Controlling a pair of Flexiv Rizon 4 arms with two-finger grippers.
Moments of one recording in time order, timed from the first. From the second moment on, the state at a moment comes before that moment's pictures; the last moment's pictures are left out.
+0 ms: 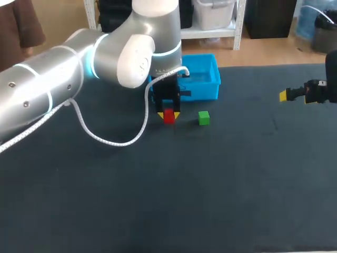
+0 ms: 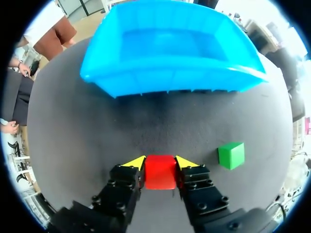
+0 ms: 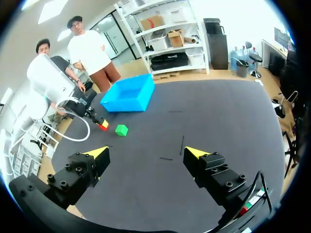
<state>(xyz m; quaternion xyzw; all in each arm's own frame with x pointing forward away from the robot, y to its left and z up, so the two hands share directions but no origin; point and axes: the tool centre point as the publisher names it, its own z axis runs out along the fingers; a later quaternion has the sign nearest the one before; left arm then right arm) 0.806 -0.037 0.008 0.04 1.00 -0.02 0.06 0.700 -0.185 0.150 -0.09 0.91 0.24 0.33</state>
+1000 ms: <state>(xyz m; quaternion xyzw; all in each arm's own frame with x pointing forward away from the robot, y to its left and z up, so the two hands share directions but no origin) 0.811 -0.023 0.128 0.06 0.99 -0.04 0.10 0.700 -0.185 0.150 -0.09 0.91 0.24 0.33</state>
